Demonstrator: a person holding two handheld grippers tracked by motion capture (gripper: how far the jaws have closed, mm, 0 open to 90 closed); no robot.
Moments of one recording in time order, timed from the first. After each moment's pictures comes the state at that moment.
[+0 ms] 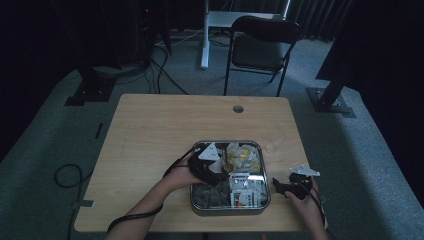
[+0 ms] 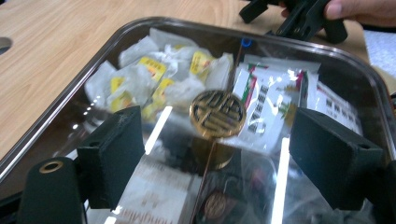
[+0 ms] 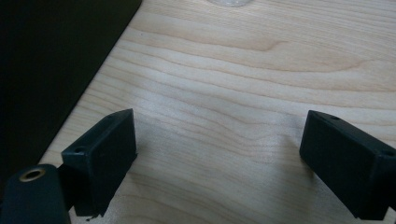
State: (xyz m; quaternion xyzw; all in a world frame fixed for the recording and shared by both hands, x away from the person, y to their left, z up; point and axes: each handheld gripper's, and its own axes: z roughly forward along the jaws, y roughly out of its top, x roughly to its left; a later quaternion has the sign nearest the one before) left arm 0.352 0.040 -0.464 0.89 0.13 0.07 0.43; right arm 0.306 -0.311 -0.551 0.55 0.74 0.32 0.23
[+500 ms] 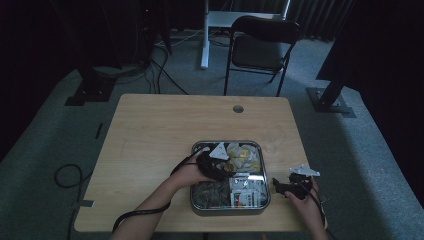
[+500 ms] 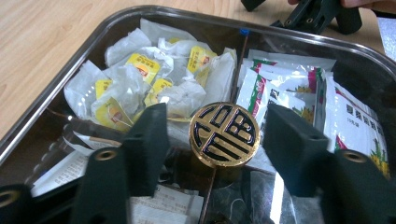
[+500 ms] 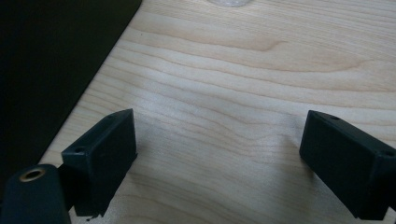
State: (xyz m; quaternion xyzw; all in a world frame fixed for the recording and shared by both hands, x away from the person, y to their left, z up) left arm 0.362 0.018 -0.472 0.90 0.13 0.07 0.40; right arm 0.306 -0.311 -0.551 0.55 0.74 0.32 0.23
